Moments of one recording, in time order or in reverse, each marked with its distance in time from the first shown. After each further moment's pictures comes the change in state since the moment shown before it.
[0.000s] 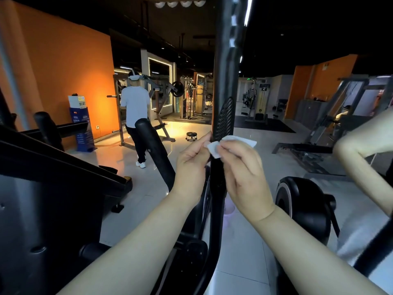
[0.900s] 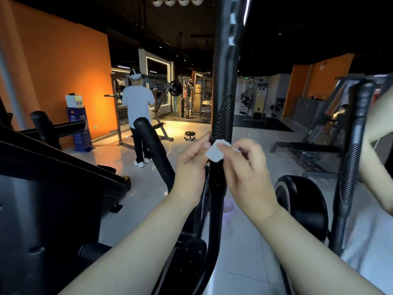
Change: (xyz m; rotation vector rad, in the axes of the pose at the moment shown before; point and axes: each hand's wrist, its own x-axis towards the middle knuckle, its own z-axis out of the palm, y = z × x) left_hand -0.002 -0.006 -0.001 -0.022 0.064 -0.043; right_hand -0.001 -0.005 -0.010 -0.085 -0.014 0.118
